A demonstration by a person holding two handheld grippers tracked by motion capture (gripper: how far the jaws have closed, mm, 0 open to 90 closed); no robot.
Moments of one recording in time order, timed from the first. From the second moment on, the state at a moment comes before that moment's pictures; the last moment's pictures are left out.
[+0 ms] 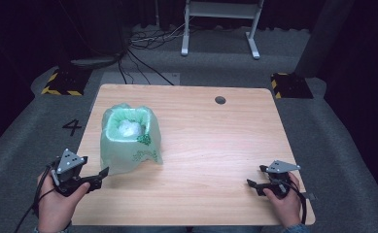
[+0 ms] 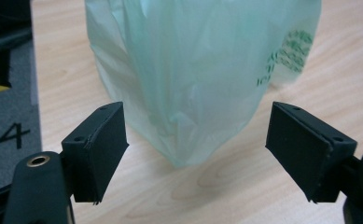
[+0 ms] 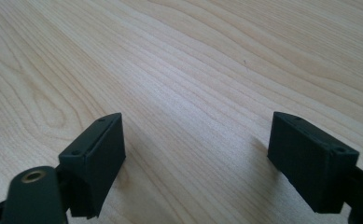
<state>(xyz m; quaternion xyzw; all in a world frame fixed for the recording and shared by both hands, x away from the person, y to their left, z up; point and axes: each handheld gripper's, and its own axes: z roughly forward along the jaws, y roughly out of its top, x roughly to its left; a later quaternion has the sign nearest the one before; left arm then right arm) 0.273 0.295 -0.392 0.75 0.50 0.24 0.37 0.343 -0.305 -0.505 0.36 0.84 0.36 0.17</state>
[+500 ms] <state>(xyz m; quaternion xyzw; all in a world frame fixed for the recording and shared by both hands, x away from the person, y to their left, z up) 0.302 0.288 -0.373 0.72 0.48 0.27 0.42 0.344 -0.305 -0.505 0.36 0.84 0.36 0.16</state>
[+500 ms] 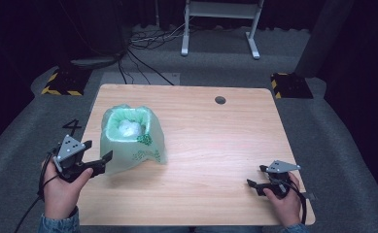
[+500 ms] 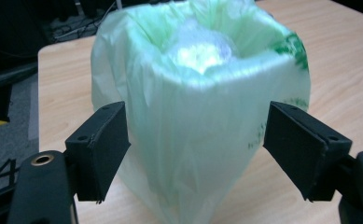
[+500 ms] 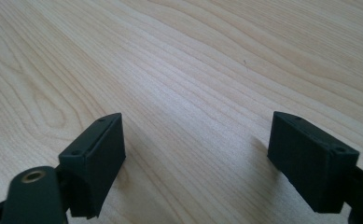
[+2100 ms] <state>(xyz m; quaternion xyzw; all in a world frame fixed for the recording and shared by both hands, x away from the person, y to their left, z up) 0.342 0.204 -0.385 0.72 0.46 0.22 0.47 0.343 -0.305 -0.505 0.37 0.84 0.36 0.16</state>
